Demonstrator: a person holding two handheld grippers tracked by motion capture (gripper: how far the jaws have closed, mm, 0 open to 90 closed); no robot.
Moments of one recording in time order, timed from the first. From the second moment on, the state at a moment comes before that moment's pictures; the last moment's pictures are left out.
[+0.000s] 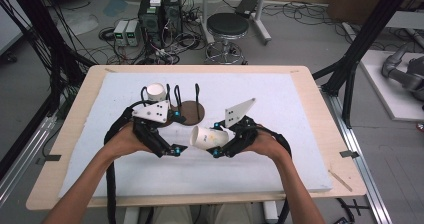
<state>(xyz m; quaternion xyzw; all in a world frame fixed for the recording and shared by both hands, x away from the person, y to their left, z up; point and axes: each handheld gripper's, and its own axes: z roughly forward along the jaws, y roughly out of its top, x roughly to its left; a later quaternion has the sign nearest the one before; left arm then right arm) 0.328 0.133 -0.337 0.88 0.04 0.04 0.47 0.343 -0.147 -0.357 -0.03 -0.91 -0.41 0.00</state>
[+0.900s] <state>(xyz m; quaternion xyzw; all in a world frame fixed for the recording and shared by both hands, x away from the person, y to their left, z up) 0.340 0.096 -0.349 0.94 0.00 0.01 0.33 0.338 -0.118 -0.348 -0.01 -0.96 -0.26 -0.01</state>
